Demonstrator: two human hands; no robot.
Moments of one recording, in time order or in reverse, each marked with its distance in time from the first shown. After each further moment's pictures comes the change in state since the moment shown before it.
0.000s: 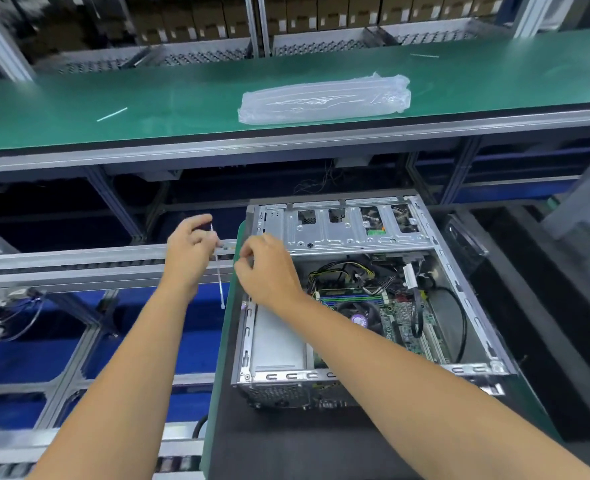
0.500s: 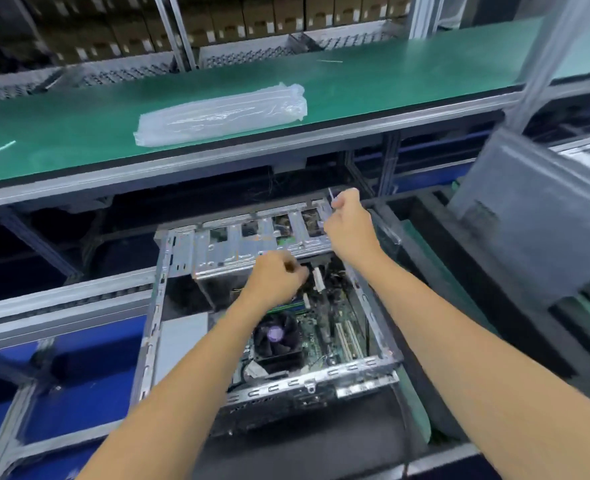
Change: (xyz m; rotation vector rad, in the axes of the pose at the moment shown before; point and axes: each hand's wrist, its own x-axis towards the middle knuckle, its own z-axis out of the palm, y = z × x) left_hand -0.060 0.022 0.222 0.509 -0.492 0.219; right_hand -0.024 0.126 -0.227 0.121 0.268 0.420
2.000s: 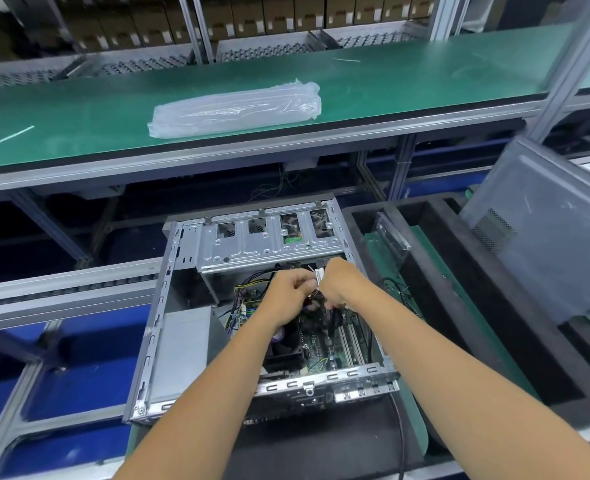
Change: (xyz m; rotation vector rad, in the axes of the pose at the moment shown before) left_hand -0.011 -0.016 0.036 -0.445 -0.155 -0.091; right_hand -0.027 0.016 0.025 -0.485 -0.443 0.281
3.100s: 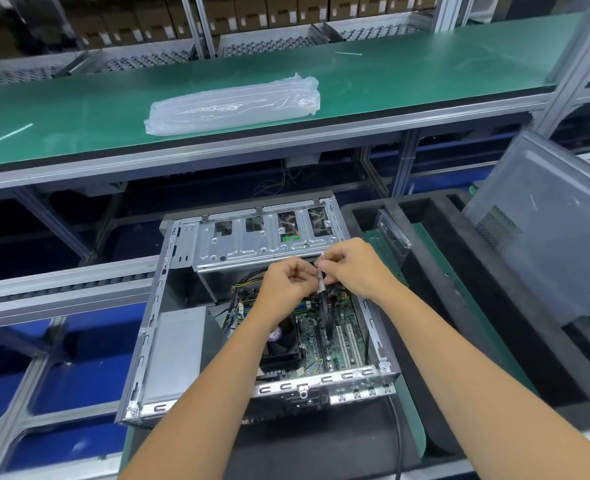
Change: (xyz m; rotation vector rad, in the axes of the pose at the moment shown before) left_hand 0.000 0.011 0.000 -0.132 0.122 0.074; right_hand 0.017 0.041 -0.016 0.303 0.155 -0.421
